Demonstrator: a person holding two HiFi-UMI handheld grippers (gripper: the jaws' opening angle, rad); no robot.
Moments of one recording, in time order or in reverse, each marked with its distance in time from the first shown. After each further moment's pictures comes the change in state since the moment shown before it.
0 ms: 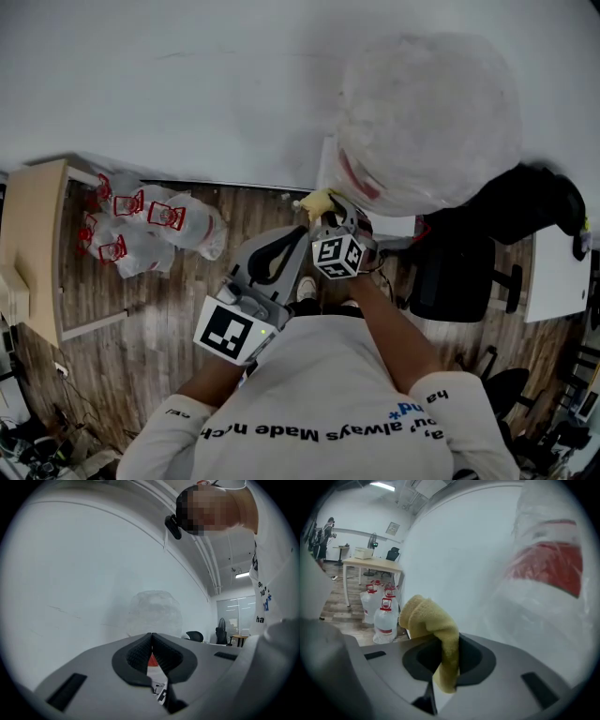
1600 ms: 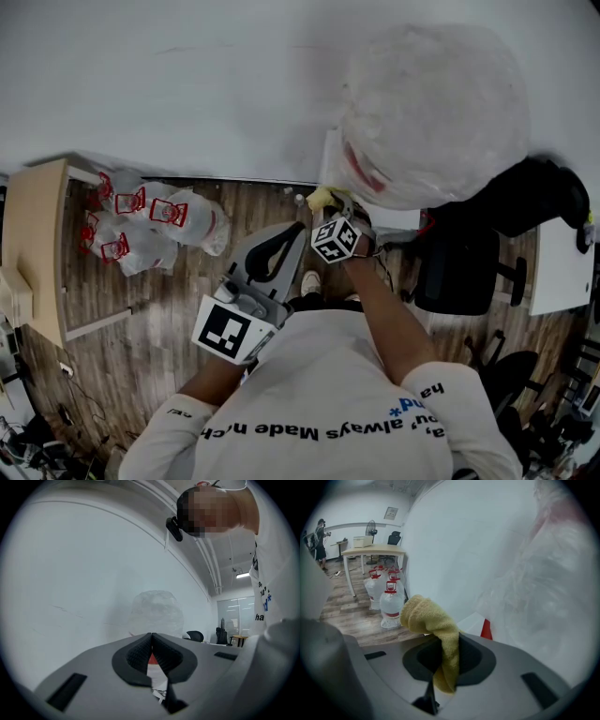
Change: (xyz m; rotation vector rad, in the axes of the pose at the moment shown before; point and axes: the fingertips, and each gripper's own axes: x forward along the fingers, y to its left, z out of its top) left arm -0.009 0.009 -0.001 -0.008 0.004 0.007; right arm 0.044 0.033 -0.064 -0.030 0.233 0.080
